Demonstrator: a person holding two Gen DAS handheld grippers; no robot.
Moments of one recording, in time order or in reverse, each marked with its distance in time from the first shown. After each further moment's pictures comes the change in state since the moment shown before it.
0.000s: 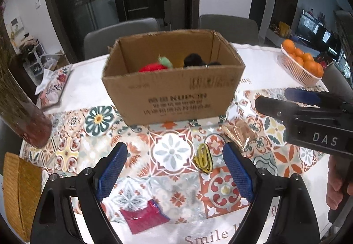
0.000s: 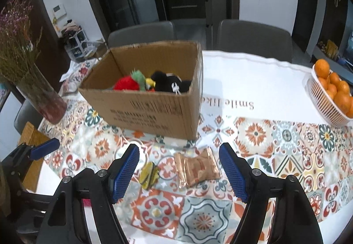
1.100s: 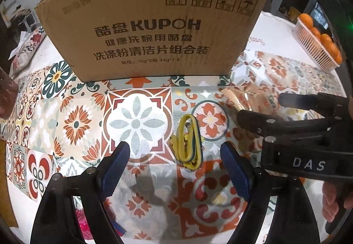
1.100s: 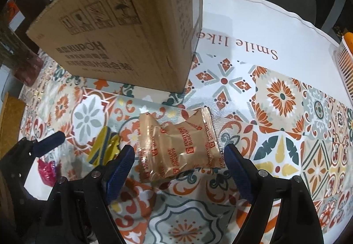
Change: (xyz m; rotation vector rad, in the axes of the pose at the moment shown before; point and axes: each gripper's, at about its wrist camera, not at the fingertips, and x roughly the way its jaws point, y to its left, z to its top) left arm 0.115 -0.037 -0.036 -0.077 0.204 -0.023; right arm 0.121 -0.028 -0.034 -0.047 0.296 -0.003
